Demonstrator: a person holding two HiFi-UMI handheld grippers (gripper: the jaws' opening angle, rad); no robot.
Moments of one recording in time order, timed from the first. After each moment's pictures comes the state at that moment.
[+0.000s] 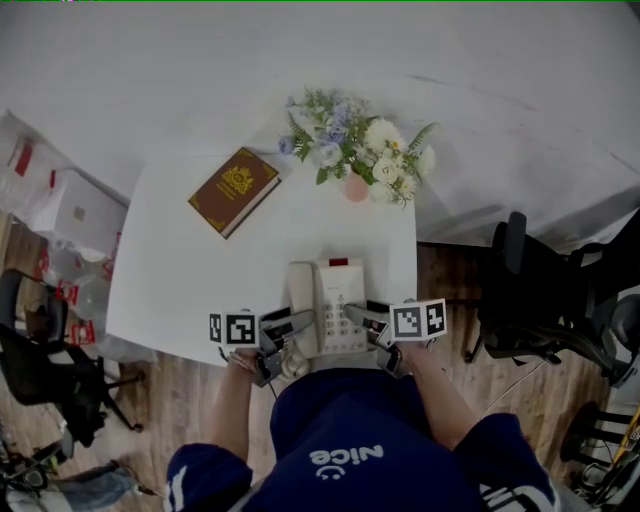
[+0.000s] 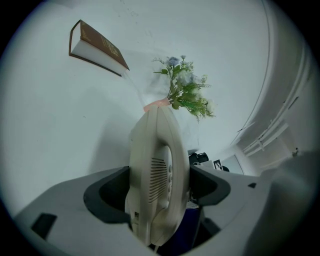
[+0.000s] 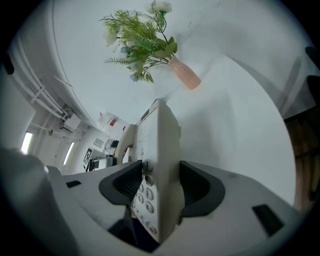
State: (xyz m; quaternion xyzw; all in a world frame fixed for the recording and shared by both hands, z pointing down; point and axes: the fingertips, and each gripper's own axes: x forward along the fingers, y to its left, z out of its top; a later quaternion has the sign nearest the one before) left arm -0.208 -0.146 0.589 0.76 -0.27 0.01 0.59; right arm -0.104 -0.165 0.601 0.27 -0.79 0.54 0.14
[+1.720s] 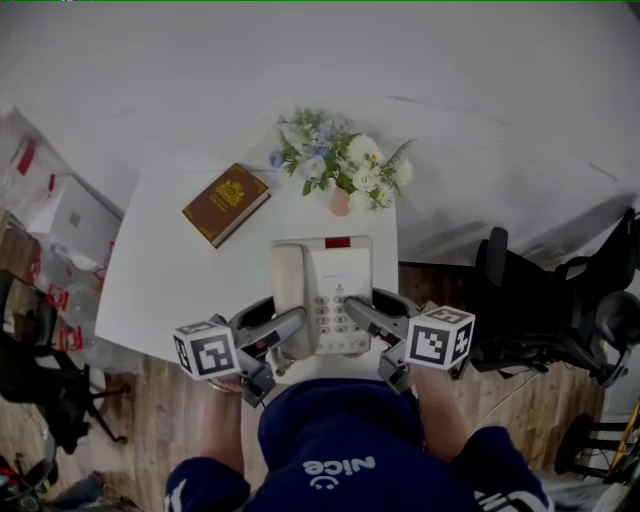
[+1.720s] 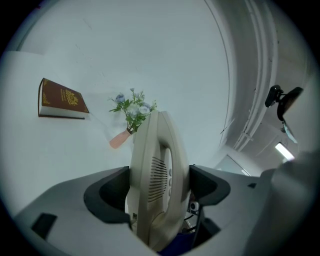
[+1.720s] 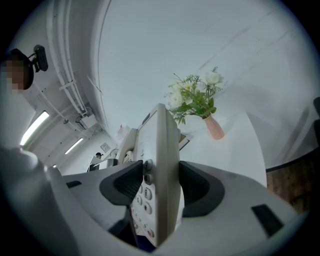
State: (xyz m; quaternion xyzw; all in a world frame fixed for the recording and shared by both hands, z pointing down) left arm -0.192 -0.147 0.432 0.83 -0.32 -0.08 0.45; right arm -0.082 -0.167 0.443 0.29 -0.87 0.40 0.04
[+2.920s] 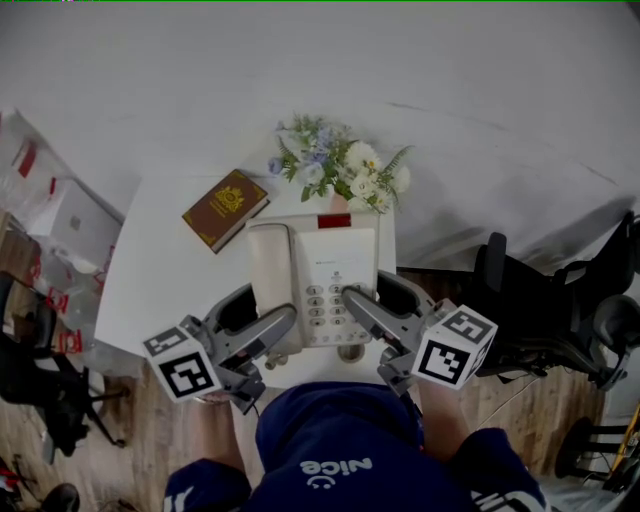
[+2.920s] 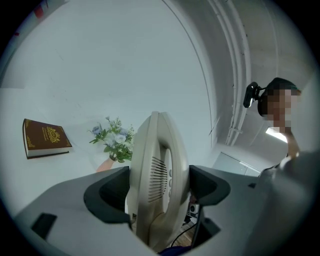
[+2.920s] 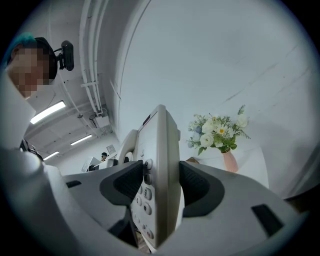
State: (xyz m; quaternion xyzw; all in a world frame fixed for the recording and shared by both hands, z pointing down) left arm -0.203 -0.147 0.340 0.87 -0.33 -0.12 0.34; right arm -0.093 -0.171 0.344 0.28 -0.92 0.28 -0.02
